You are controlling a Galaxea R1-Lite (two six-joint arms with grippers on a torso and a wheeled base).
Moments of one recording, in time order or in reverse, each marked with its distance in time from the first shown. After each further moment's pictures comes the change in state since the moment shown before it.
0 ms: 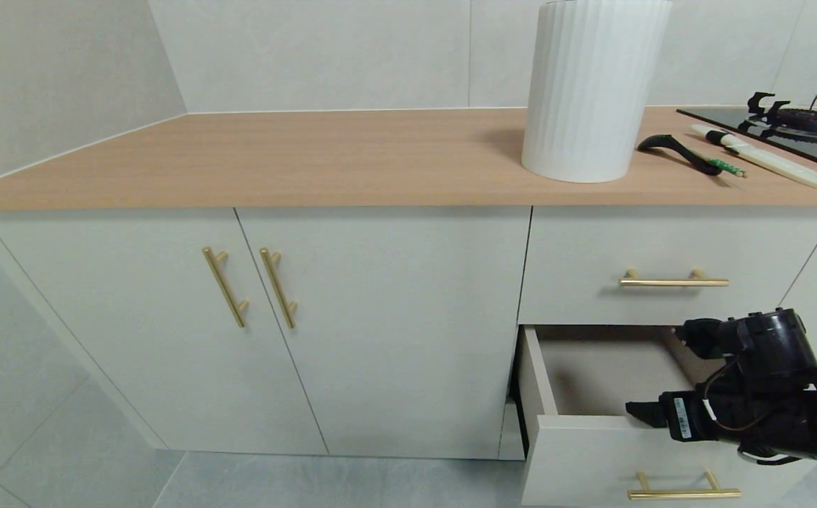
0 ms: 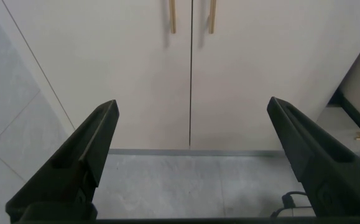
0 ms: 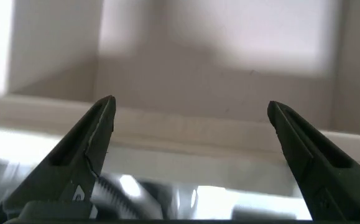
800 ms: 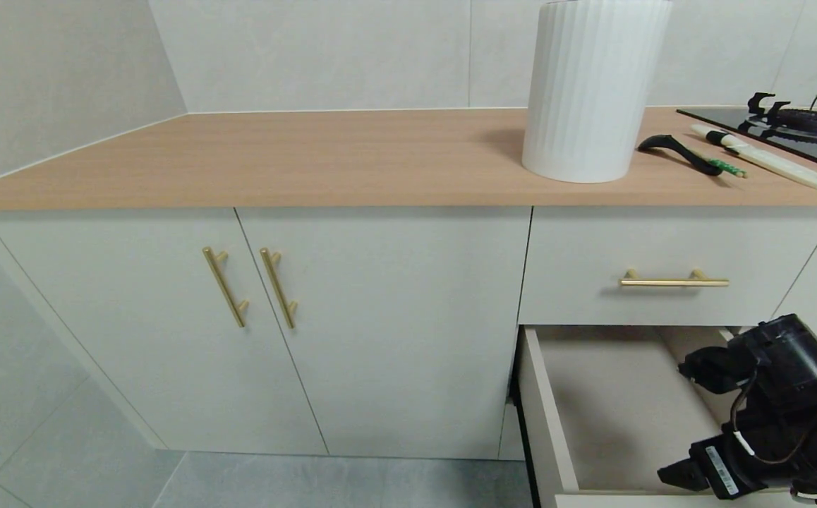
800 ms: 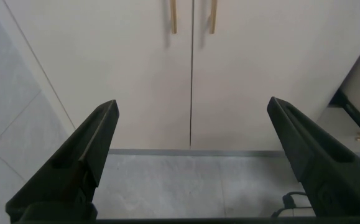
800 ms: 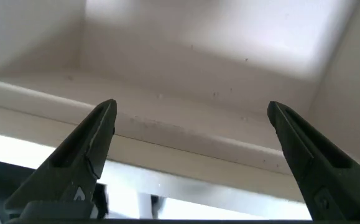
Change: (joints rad) left arm 0.000 0.000 0.000 0.000 0.000 0.000; right arm 0.055 -0.130 -0.089 0.510 0.009 -0.115
